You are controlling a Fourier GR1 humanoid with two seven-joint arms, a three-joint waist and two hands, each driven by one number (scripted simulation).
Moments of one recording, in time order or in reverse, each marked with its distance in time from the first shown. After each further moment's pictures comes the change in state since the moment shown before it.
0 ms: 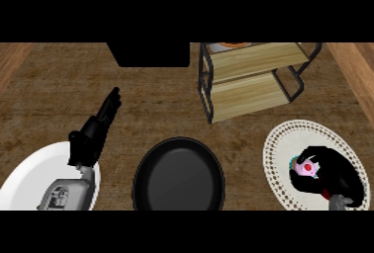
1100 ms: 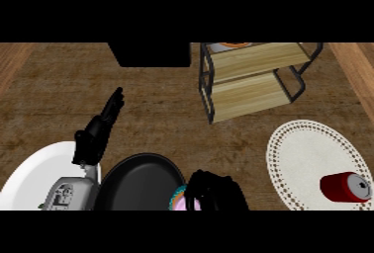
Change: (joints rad) left arm -0.013 -0.011 -0.003 0.028 -0.017 0.002 -0.016; right arm -0.083 0.165 0.843 -0.283 0.117 -0.286 0.181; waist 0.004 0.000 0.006
